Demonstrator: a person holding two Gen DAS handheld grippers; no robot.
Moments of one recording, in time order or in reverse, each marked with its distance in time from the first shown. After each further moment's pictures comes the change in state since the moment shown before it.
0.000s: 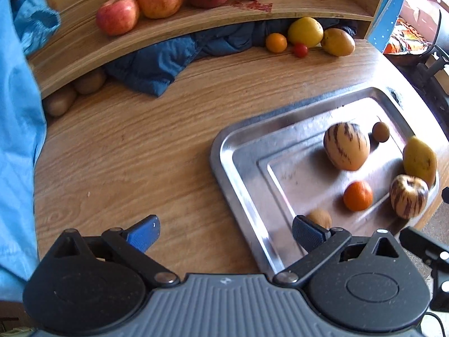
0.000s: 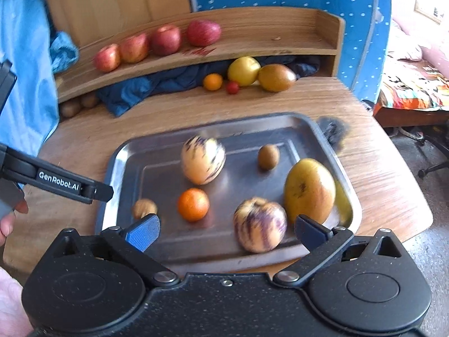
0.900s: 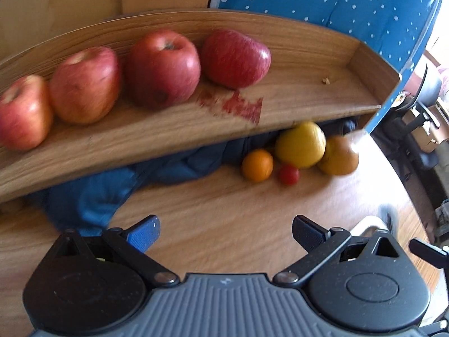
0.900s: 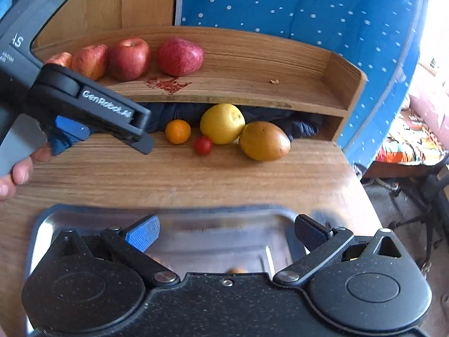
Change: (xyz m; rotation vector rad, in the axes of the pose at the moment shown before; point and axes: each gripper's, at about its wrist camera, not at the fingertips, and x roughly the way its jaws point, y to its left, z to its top) left arm 0.072 -0.005 0.151 -0.058 -0.172 -0.201; right arm 0.101 0.007 0.096 -0.166 -0.078 -0.160
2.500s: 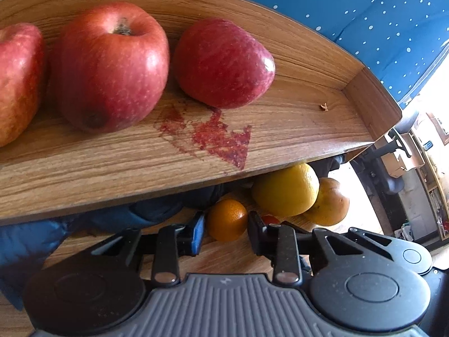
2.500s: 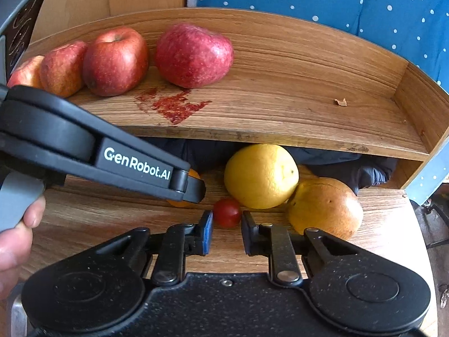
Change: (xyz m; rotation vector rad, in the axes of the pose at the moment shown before) left arm 0.069 0.006 0.044 -0.105 0.011 -0.193; right arm 0.100 0.013 0.059 -0.032 0.013 0.121
